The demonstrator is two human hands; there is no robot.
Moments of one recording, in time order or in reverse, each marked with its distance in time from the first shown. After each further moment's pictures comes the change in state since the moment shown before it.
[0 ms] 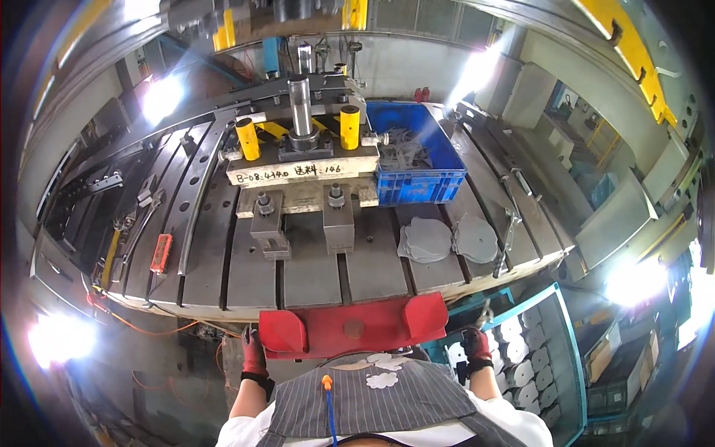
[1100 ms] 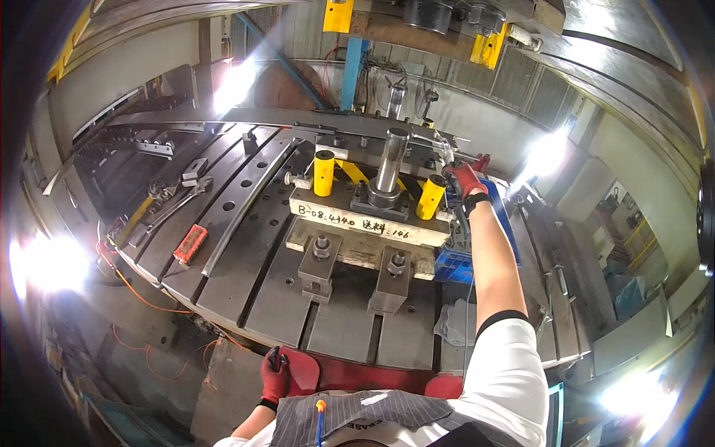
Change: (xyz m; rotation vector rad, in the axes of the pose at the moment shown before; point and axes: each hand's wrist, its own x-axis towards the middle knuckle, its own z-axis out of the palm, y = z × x) left_hand 0.000 0.029 0.056 0.271 0.268 0.212; right_hand 0.320 -0.660 0.273 -0.620 -0.170 -0.888
